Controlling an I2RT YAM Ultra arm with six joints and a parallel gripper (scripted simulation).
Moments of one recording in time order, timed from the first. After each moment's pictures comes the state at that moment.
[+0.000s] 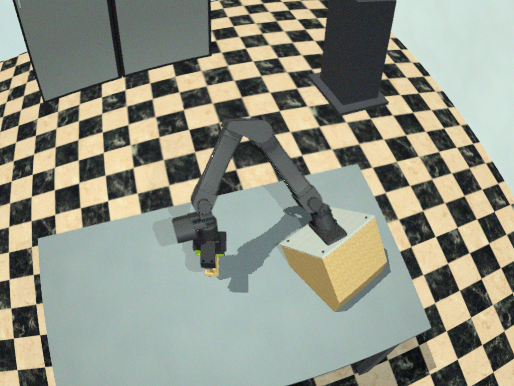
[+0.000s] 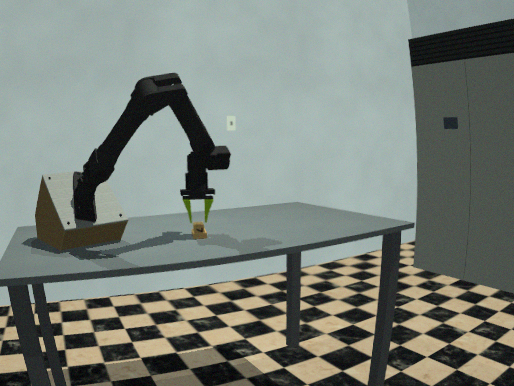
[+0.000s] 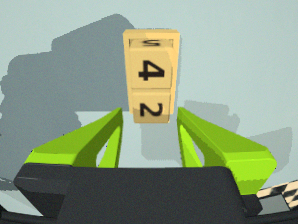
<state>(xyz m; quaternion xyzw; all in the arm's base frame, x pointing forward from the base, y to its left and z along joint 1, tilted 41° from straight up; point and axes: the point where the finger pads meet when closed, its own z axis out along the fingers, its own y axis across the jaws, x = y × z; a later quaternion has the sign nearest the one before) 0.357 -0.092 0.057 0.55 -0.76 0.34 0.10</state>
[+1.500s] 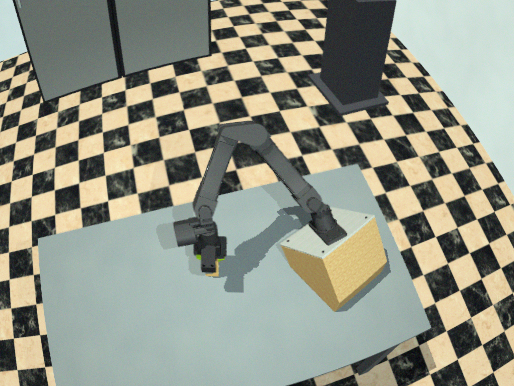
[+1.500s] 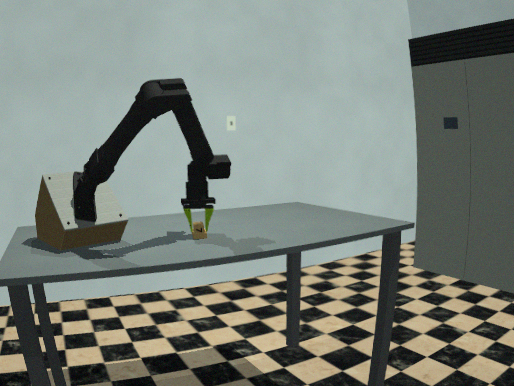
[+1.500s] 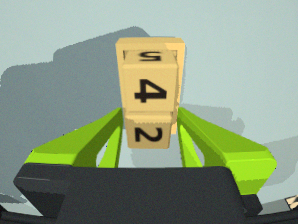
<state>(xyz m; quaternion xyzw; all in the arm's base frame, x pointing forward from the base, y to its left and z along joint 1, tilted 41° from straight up) 0.364 -0.108 0.036 0.55 -0.76 0.34 0.10</state>
